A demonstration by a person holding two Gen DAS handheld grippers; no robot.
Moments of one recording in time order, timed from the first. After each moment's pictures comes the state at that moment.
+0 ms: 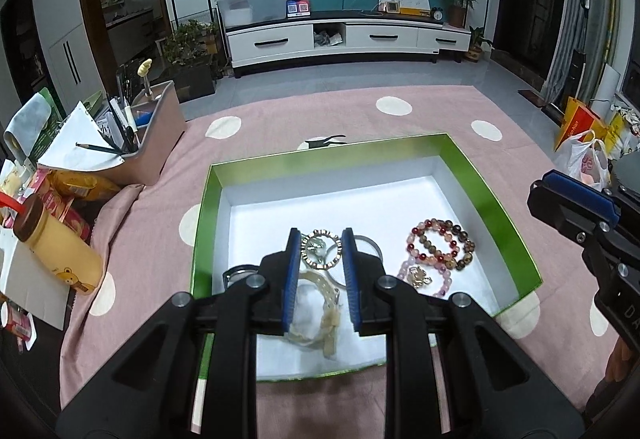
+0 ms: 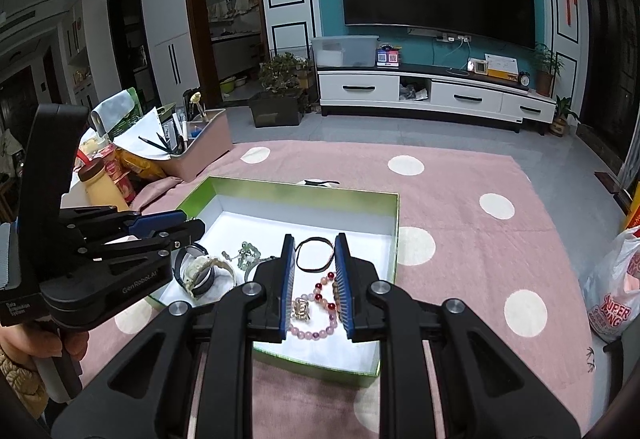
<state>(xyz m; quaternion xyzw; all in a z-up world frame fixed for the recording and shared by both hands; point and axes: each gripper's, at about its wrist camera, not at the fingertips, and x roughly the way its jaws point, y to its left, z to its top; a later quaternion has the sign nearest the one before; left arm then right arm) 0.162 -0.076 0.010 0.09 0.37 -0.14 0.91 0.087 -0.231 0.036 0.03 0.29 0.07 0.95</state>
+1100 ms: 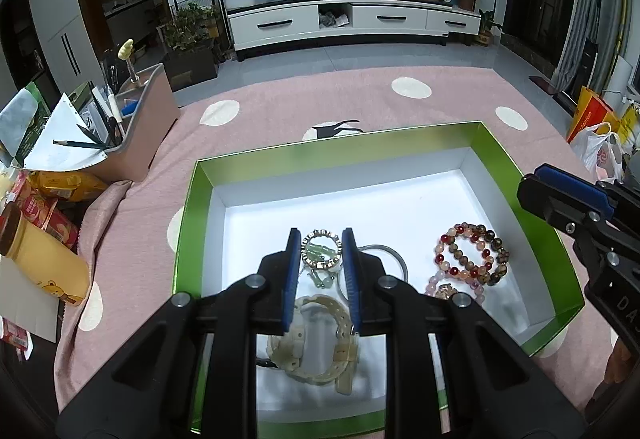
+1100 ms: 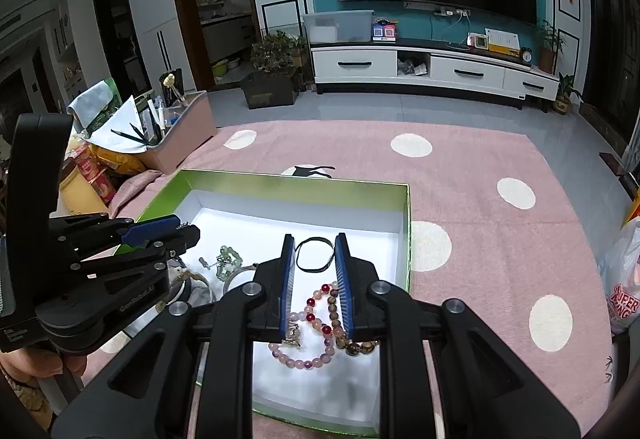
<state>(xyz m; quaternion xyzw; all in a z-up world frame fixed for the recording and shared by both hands) 0.204 -0.086 -0.018 0.09 0.40 -0.13 0.90 0.142 -0.235 0.011 0.04 0.33 0.06 0.94</state>
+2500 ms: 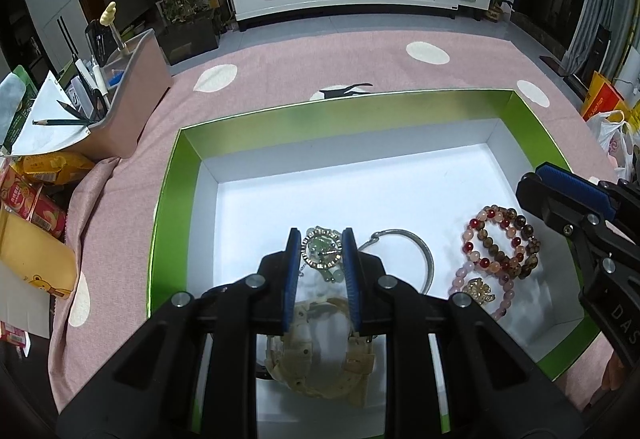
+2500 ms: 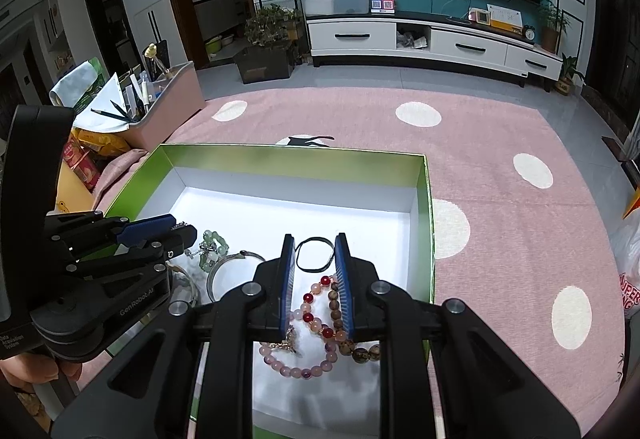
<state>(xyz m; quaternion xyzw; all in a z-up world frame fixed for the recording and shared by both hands) 0.230 -0.088 -0.048 0.10 0.45 -0.12 0.88 0.170 -0.231 -0.016 0.04 0.38 0.06 0.92</state>
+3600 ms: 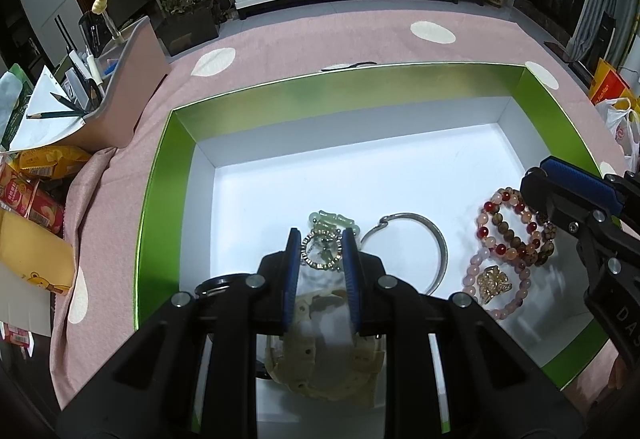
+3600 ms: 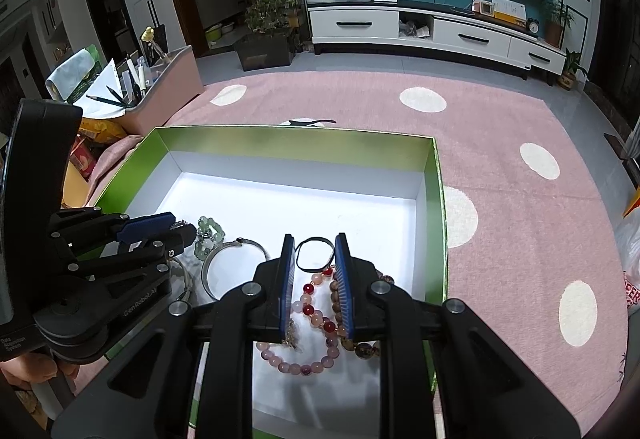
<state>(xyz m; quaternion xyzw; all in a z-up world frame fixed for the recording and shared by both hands) 0.234 -0.090 -0.062 0.12 0.47 -0.11 0.87 0.178 -0.226 -0.030 0.04 0.40 0.06 0.91</state>
